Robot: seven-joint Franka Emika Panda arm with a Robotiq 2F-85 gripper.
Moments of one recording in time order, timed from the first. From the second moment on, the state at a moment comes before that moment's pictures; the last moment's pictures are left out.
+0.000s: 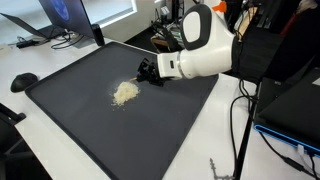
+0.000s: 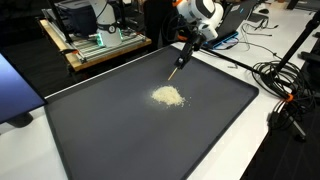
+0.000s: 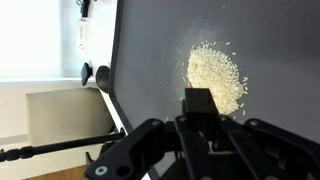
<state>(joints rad) 0.38 0.67 0.07 -1.78 -1.08 1.77 0.79</state>
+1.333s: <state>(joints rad) 0.25 0.73 0.12 -1.52 -0.94 1.83 0.36</state>
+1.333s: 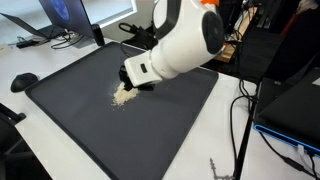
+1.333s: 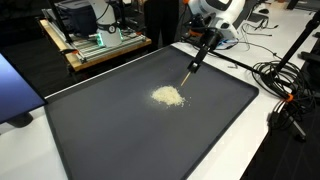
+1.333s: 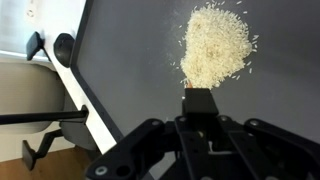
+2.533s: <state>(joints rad) -0.04 0.68 0.10 -1.39 -0.16 1.89 -0.28</state>
